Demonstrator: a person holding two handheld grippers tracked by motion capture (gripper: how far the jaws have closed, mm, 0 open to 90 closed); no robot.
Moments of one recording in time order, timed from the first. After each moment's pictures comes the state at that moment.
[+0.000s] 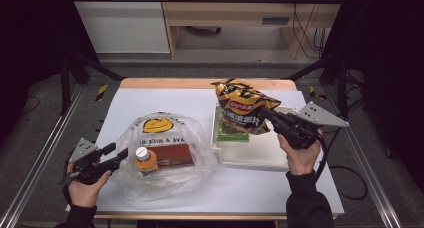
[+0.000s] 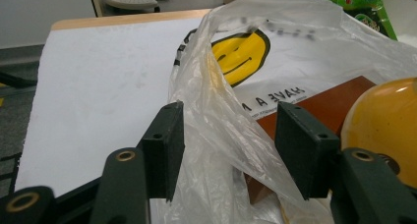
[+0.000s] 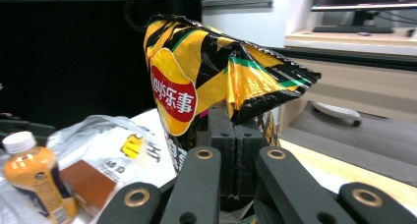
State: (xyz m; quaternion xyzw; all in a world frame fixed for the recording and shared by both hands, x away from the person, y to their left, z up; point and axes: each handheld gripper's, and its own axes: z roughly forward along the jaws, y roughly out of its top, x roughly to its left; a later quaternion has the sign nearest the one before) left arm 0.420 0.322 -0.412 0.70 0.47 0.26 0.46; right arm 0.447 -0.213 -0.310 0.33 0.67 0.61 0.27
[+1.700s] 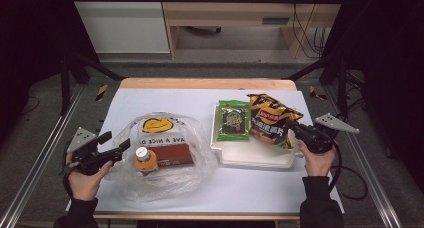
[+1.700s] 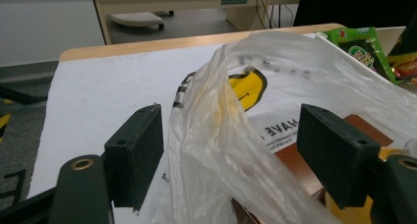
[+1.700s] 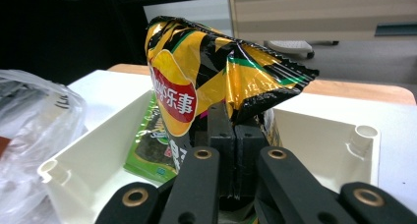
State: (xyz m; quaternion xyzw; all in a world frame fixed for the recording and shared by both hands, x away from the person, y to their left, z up) left arm 0.431 0.311 -0.386 0.69 0.47 0.27 0.48; right arm 0.476 -0.286 -0.385 0.46 0.65 0.55 0.25
